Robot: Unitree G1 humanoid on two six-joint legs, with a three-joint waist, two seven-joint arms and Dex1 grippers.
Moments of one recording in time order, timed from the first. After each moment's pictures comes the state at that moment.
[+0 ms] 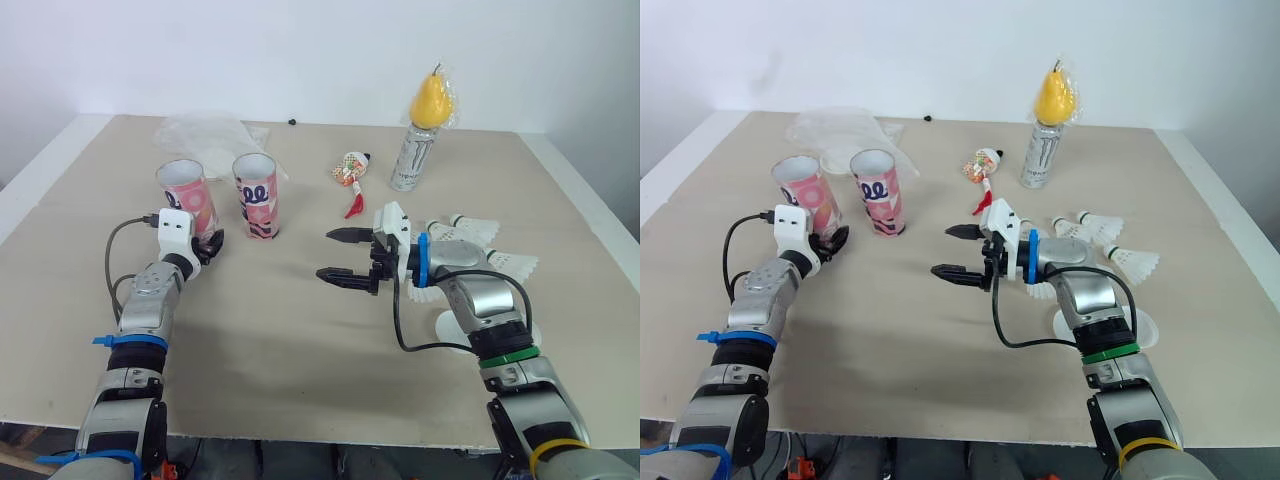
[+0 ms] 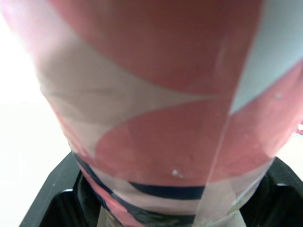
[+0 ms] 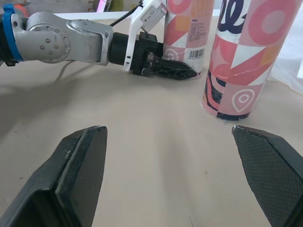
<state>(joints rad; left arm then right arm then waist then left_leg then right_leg) -0.60 0.34 0.18 0.58 -0.16 0.11 -0.33 -0.68 -0.43 0.15 0.26 0.32 0.22 1.15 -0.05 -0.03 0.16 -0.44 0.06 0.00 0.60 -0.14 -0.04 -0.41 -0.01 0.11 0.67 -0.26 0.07</state>
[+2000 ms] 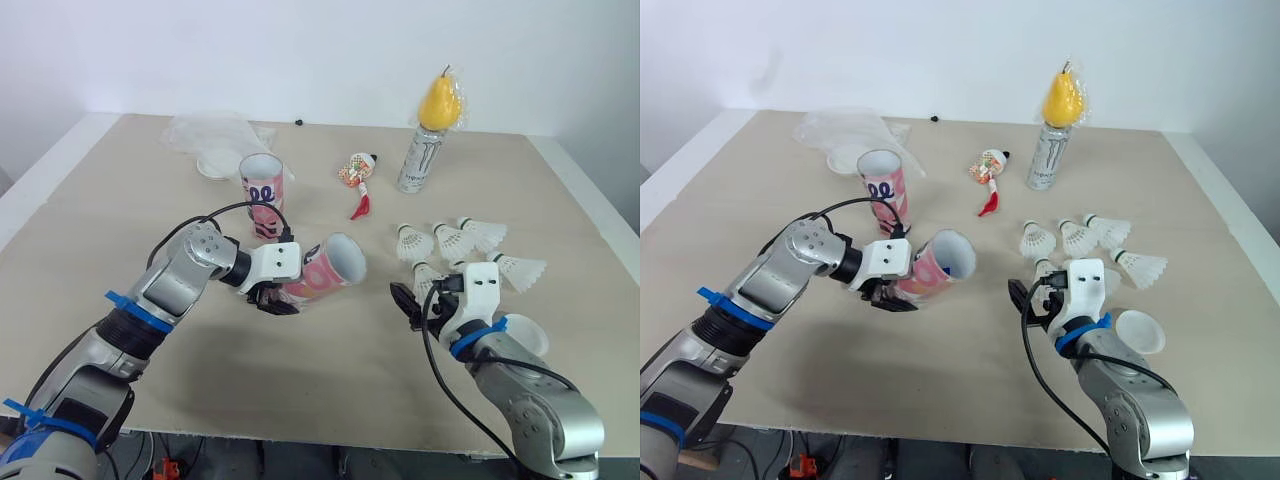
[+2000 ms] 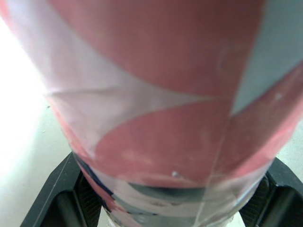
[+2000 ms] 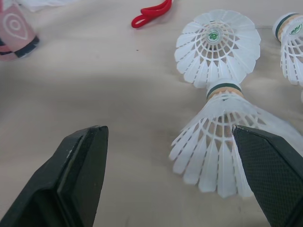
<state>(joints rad) -0.76 0.60 -0.46 0.03 0.03 0.41 -1.25 -0.06 -0.29 -0.20 -0.58 0.46 0.90 0.11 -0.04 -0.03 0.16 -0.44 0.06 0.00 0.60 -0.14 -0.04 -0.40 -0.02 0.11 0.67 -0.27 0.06</state>
